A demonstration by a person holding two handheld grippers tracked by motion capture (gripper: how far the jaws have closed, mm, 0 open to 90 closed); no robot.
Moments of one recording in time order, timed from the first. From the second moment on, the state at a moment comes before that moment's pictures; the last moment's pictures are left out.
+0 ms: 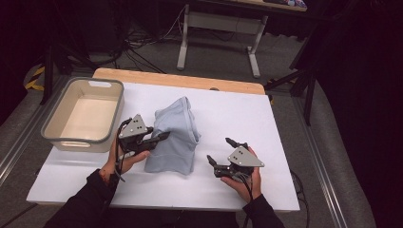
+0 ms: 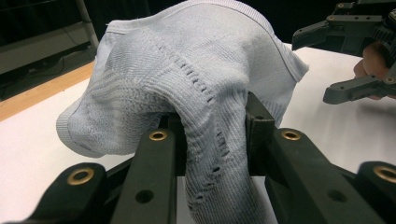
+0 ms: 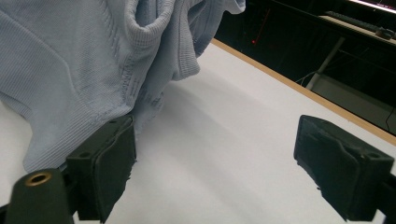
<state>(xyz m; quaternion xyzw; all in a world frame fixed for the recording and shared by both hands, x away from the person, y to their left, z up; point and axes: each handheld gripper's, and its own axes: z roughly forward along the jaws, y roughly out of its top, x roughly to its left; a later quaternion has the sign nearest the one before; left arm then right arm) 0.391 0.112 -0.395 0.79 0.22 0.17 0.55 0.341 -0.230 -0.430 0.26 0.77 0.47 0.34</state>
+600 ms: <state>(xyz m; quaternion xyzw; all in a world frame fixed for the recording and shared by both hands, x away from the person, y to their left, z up) 0.390 0.114 -0.393 0.79 0.22 0.18 0.55 0.341 -0.229 -0.429 0.26 0.77 0.47 0.35</state>
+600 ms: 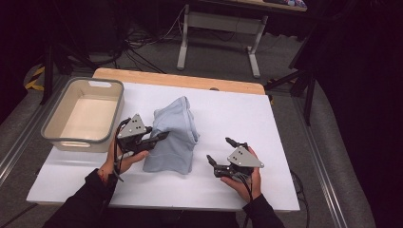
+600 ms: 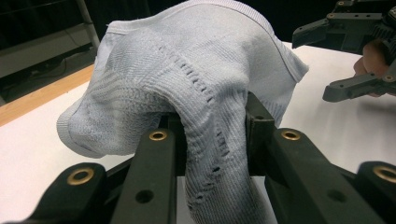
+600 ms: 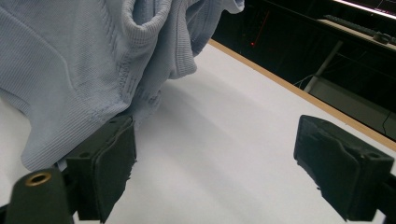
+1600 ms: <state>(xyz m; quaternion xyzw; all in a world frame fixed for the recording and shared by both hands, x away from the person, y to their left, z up) 0.384 0.124 -0.387 0.78 0.22 0.18 0.55 0.348 -0.230 -0.428 0.26 0.77 0.47 0.35</state>
